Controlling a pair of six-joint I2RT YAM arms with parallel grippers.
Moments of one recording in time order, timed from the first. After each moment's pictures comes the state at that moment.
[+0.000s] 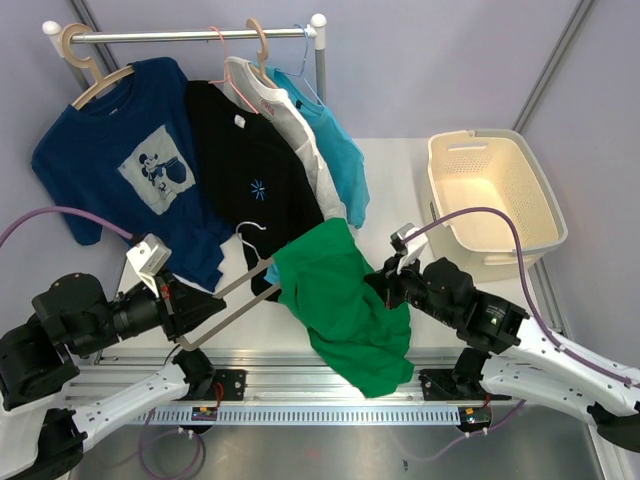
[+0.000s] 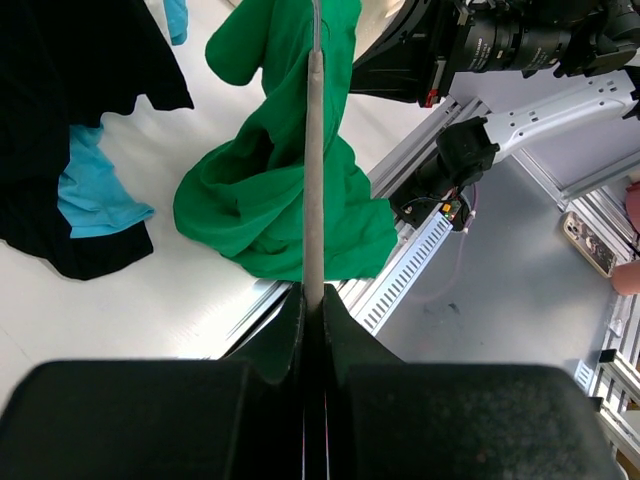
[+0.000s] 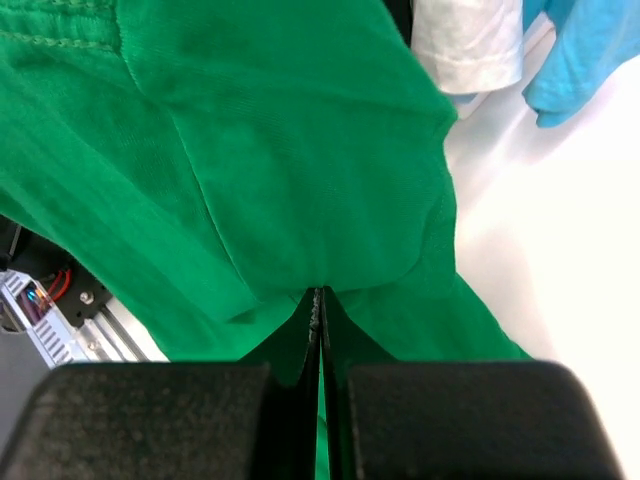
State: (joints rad) left arm -0.85 0.54 1.38 -1.14 0.14 -0.39; right arm 1.01 0.72 0.73 -0.33 0.19 0.32
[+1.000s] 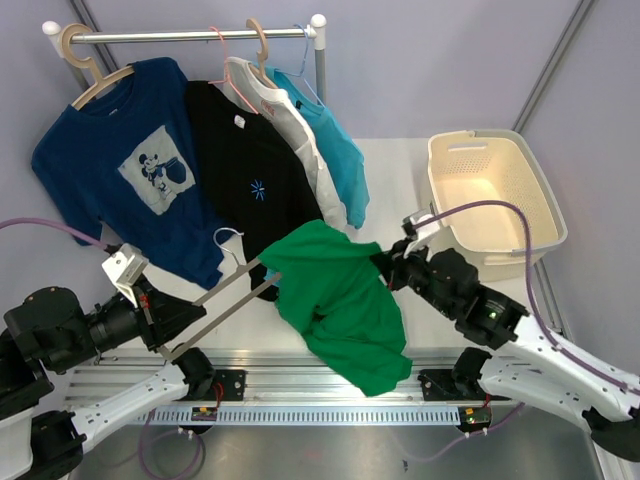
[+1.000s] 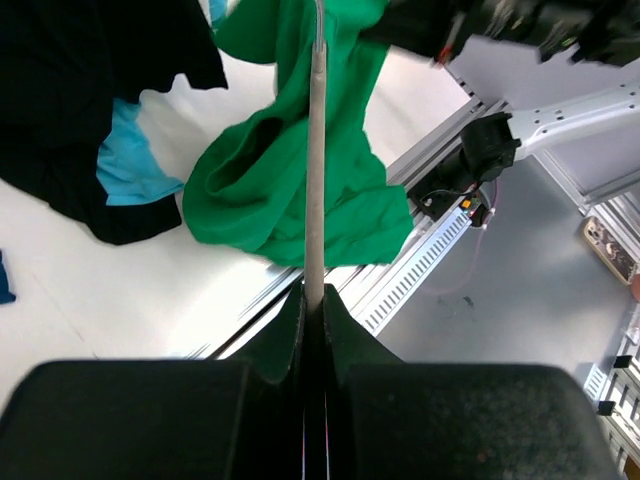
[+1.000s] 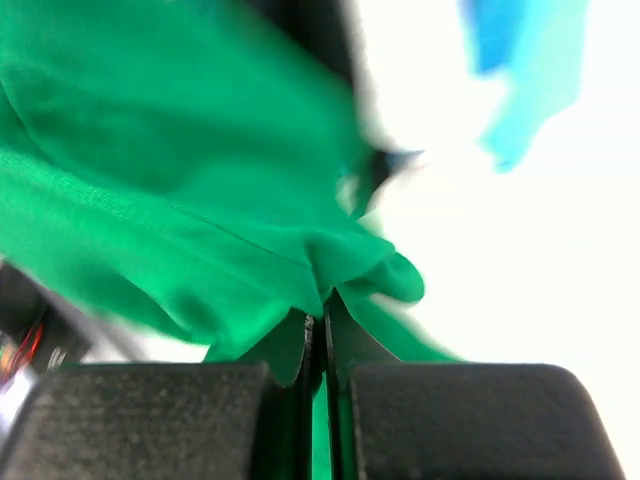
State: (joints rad) left arm -0.85 0.51 1.47 -1.27 0.08 -0.40; right arm 0.95 0.77 0.71 -0.19 0.21 0.29
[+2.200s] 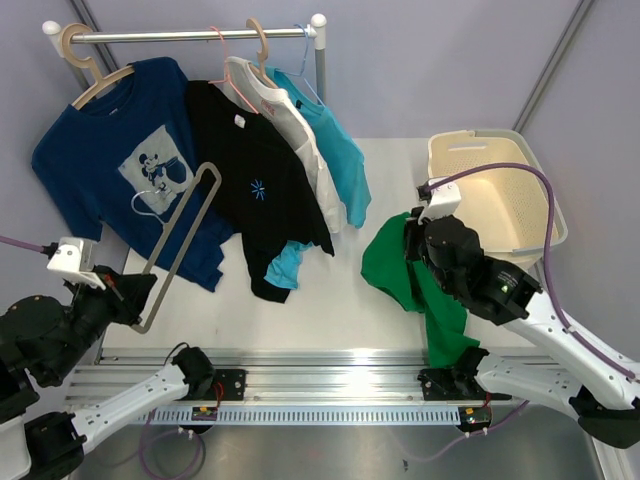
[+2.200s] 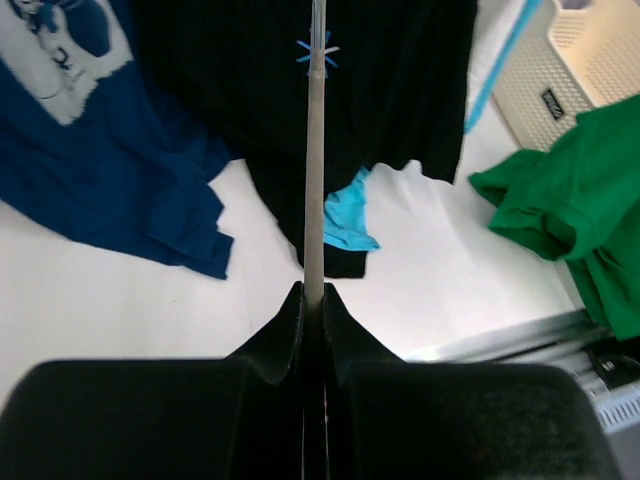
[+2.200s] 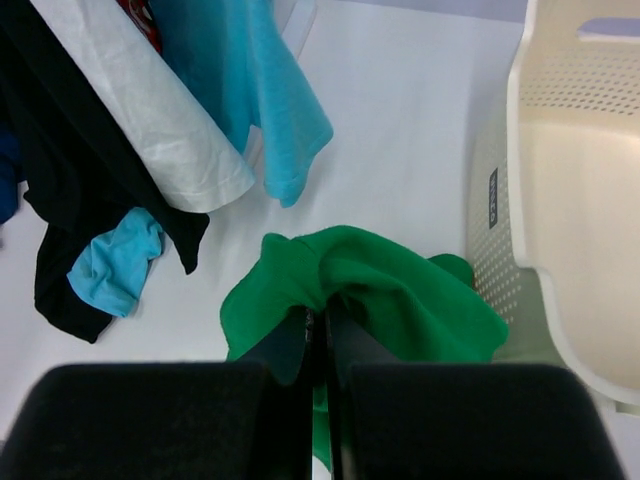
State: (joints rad) left arm -0.85 0.48 1.52 -1.36 -0.49 -0.41; right arm 0.88 0.91 1.11 -0.59 0.60 0.28
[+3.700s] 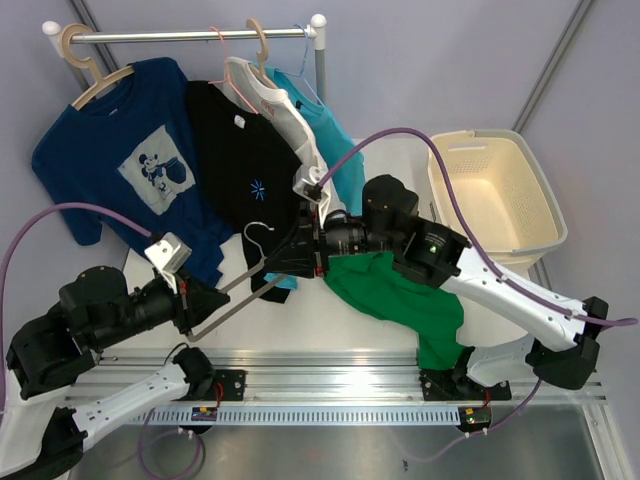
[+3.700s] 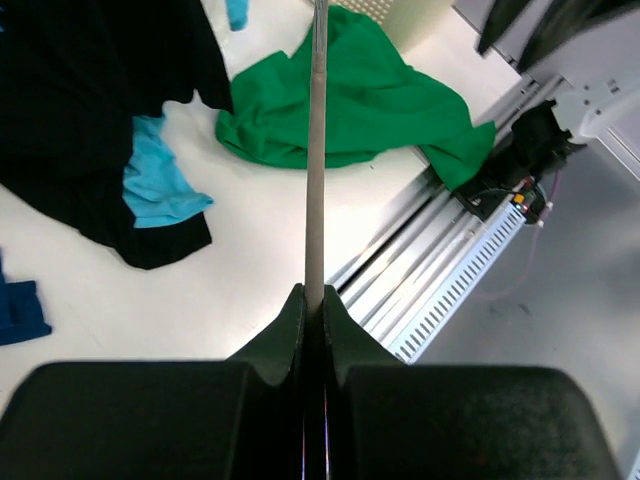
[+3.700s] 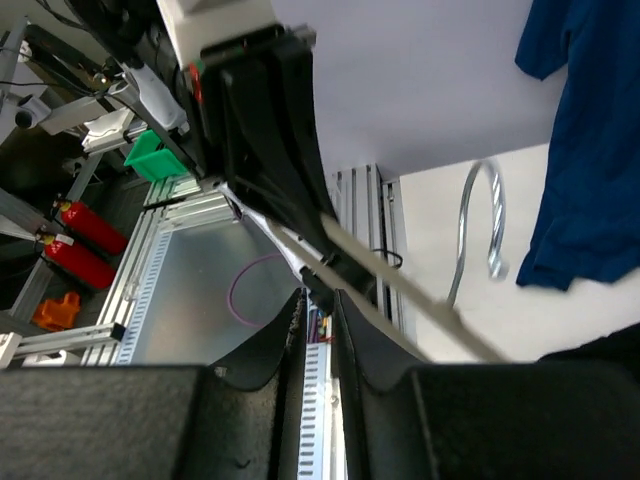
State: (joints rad) left arm -0.85 0.56 1.33 -1.14 0.06 -0.29; right arm 1.04 1.32 1.47 -0.19 -0.58 0.31
